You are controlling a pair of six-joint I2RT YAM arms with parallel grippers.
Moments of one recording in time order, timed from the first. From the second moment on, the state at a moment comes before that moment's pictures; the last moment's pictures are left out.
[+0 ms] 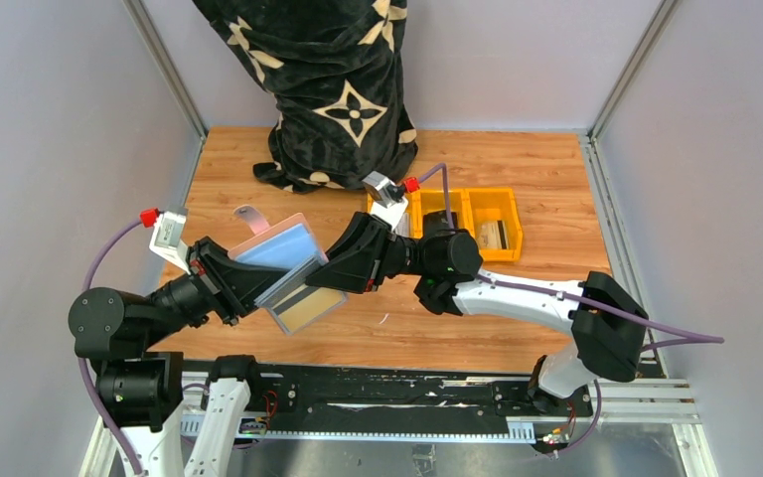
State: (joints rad) left arm 0.06 0.45 1.15 -0.42 1.05 -0.88; right arm 1.10 1.51 1.03 1.31 -0.62 1.09
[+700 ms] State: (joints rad) left arm 0.06 0.50 1.24 -0.46 1.01 -0.75; right arm 1.11 1.52 1.03 1.22 -0.73 1.08
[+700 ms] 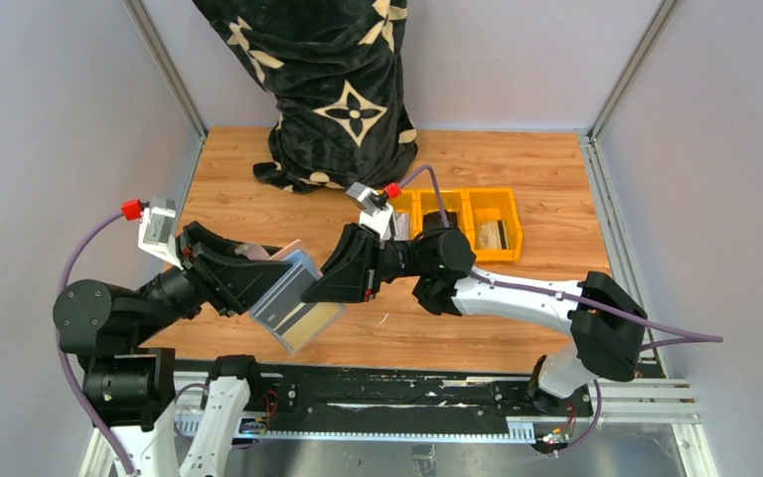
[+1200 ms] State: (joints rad) left arm 0.06 0.53 1.20 -0.46 1.11 -0.76; right arm 1.04 1.46 1.03 0.97 -0.84 1.05
